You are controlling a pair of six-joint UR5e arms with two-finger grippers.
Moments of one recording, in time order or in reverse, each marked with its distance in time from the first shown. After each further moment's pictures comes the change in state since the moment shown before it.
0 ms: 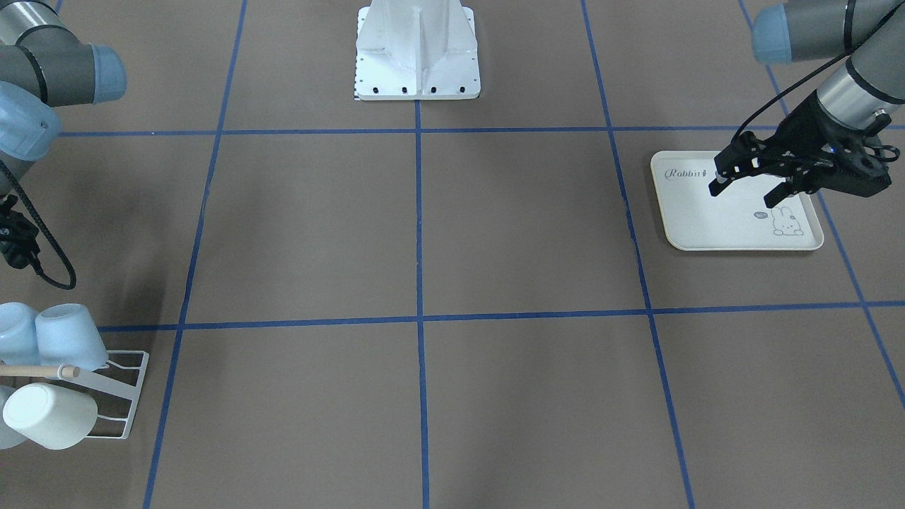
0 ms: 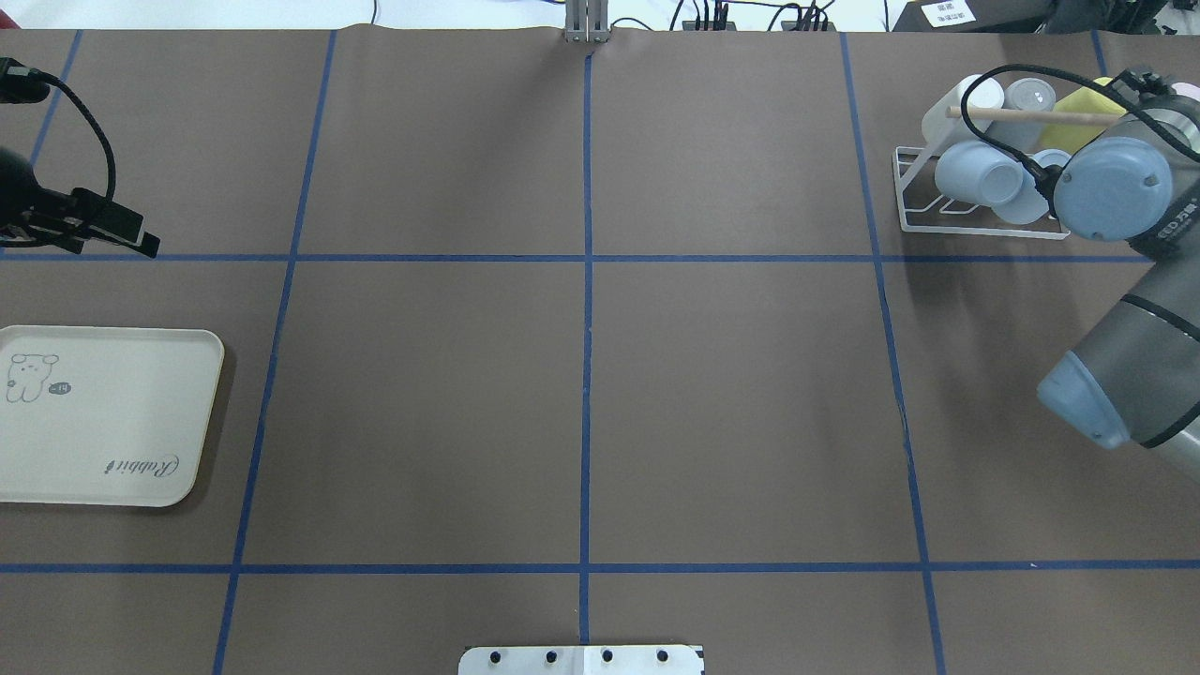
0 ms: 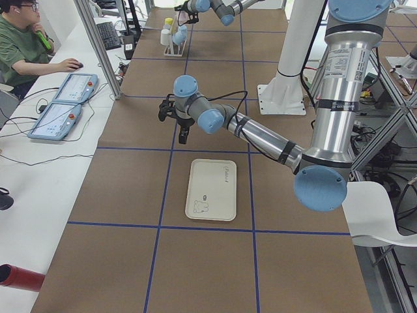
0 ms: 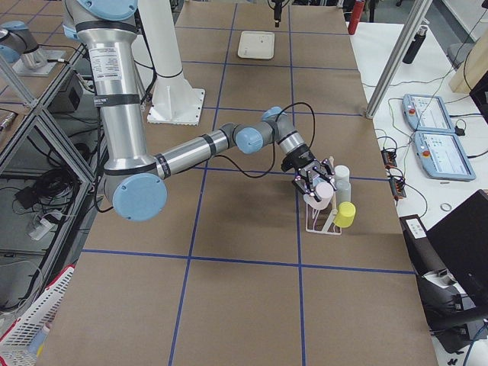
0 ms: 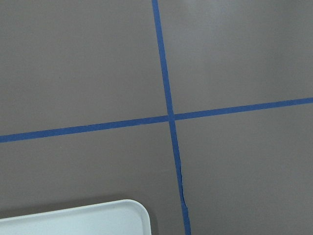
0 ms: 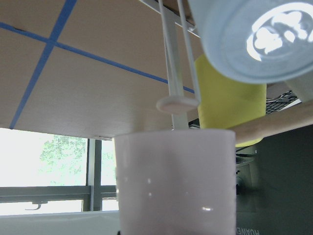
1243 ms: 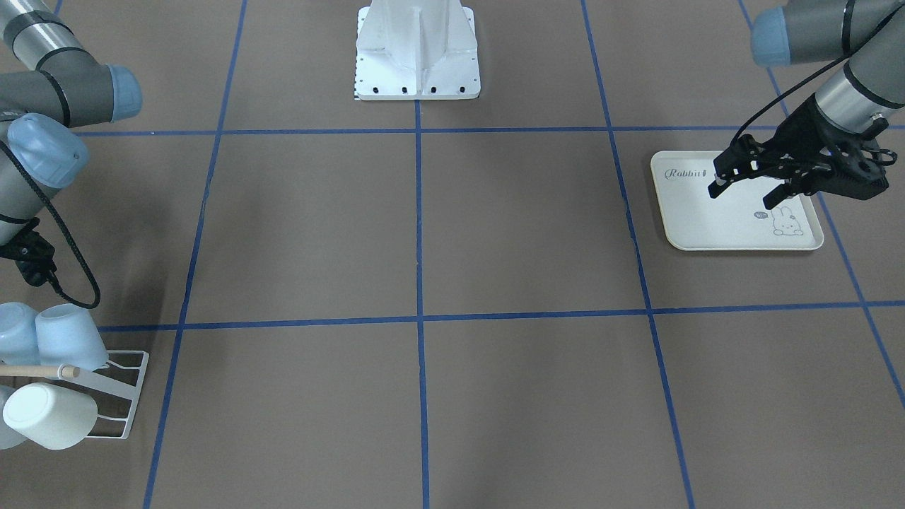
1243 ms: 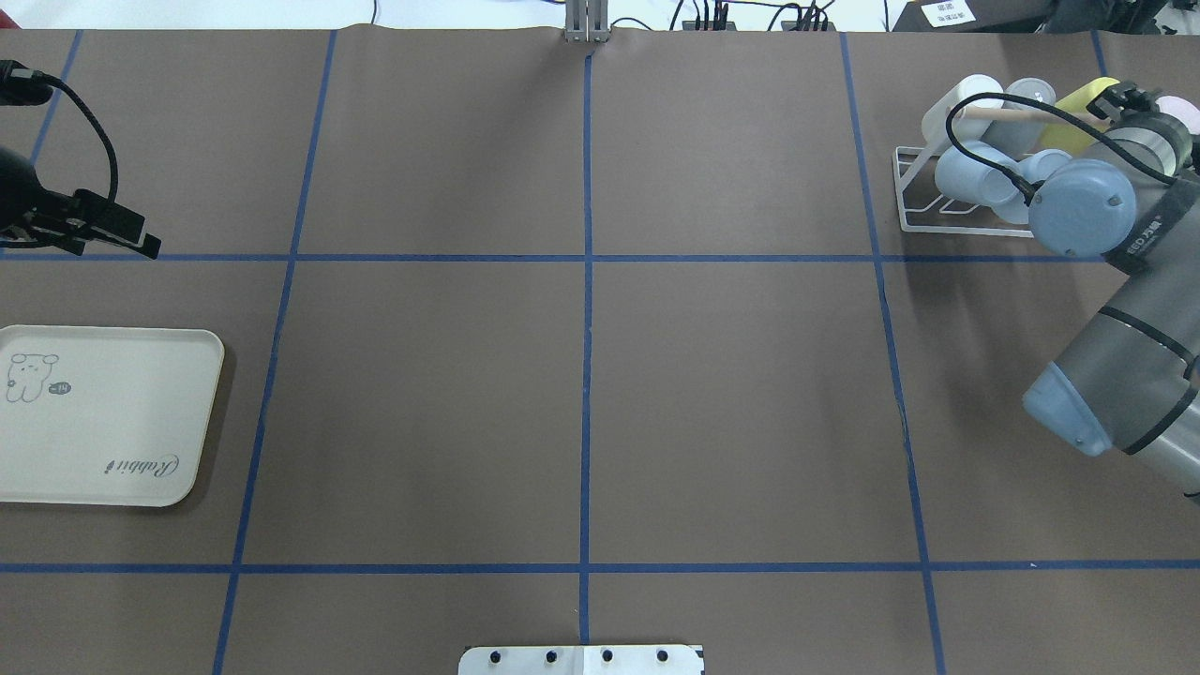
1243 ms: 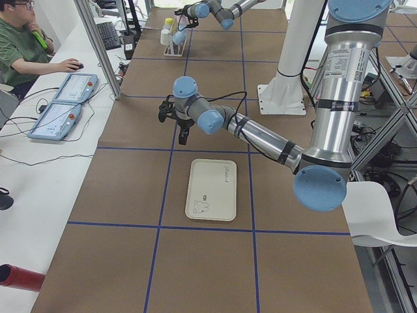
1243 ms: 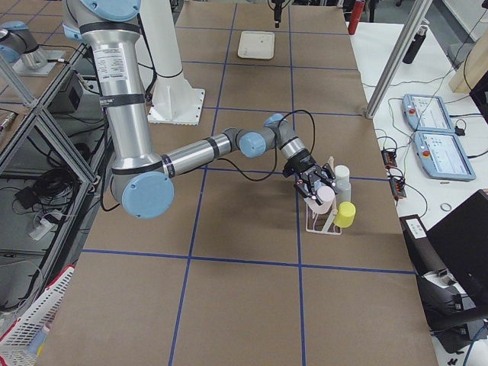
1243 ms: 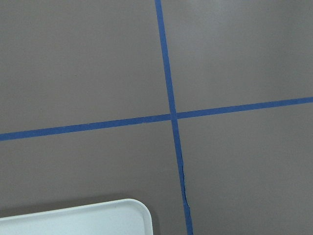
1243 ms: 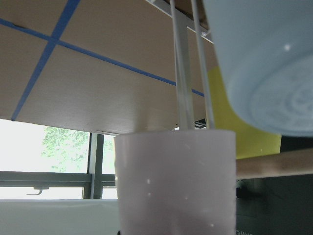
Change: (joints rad) left arm 0.002 -0.001 0.007 0.000 0.000 -0.001; right arm -0.030 0.002 -0.047 -0.002 -0.039 0.005
